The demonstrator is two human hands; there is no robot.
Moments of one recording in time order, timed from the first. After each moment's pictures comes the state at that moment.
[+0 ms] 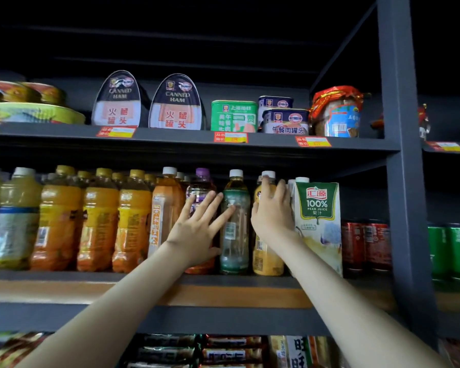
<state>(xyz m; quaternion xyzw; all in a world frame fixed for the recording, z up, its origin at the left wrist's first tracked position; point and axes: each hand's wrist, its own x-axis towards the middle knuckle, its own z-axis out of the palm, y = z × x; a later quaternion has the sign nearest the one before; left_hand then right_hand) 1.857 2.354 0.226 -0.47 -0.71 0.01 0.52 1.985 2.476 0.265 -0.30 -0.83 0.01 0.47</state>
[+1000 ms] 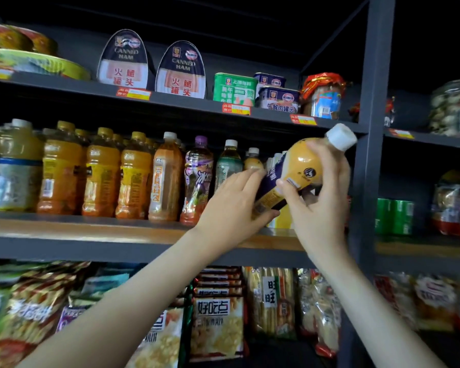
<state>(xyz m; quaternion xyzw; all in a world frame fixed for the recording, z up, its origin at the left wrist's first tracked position) 1.989 2.311 0.205 -0.62 -0.56 -0.36 0.42 2.118 2.389 0.205 0.01 -0.67 0.11 0.73</state>
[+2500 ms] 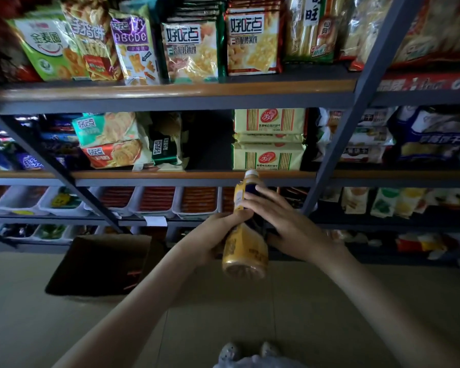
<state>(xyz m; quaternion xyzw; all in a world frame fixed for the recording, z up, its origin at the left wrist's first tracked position) 2.155 2.100 -0.160 -0.12 -0.65 -0.52 -0.54 2.272 2.252 -0.186 0.04 -0.96 0.25 0.11</state>
